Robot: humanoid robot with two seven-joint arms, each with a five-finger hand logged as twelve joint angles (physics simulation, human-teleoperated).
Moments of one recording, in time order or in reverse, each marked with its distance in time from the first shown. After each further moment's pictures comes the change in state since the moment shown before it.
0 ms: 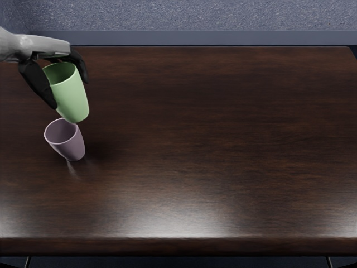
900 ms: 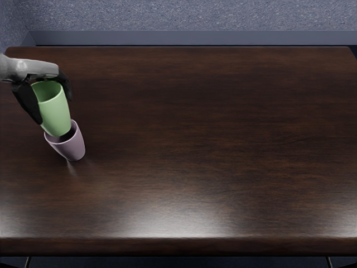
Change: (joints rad) left arm 0.095 0.004 0.044 0.022 0.132 0.002 0.000; right arm 0.002 0.000 0.002 0.005 0.000 0.000 0.001
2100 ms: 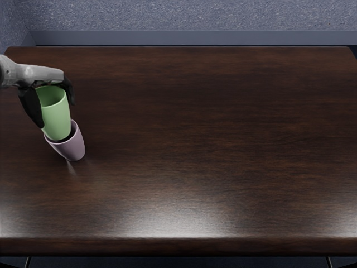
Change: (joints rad) left arm 0.026 -0.035 0.004 0.004 0.063 0.002 0.000; right arm 0.004 0.000 -0.001 -0.003 0.000 0.000 0.001
